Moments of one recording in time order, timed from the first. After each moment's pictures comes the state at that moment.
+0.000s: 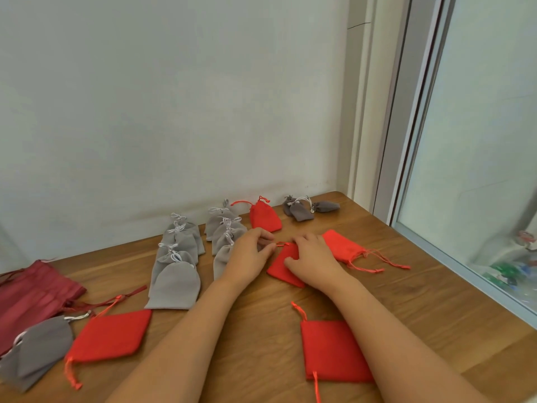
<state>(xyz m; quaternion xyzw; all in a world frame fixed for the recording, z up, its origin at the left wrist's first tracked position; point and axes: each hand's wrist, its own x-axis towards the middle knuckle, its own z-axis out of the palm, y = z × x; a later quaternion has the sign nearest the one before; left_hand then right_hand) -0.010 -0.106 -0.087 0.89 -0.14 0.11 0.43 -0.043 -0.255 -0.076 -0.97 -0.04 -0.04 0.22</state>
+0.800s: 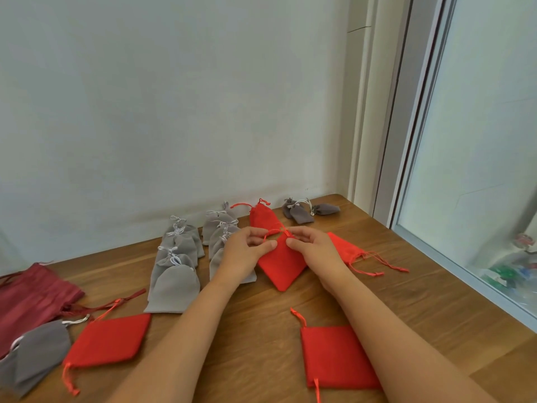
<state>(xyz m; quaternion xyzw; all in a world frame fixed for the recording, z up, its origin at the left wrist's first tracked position) -0.019 -0.102 -0.070 0.79 -0.07 0.06 0.60 -0.041 -0.258 -0.070 -0.70 -0.02 -0.03 0.71</state>
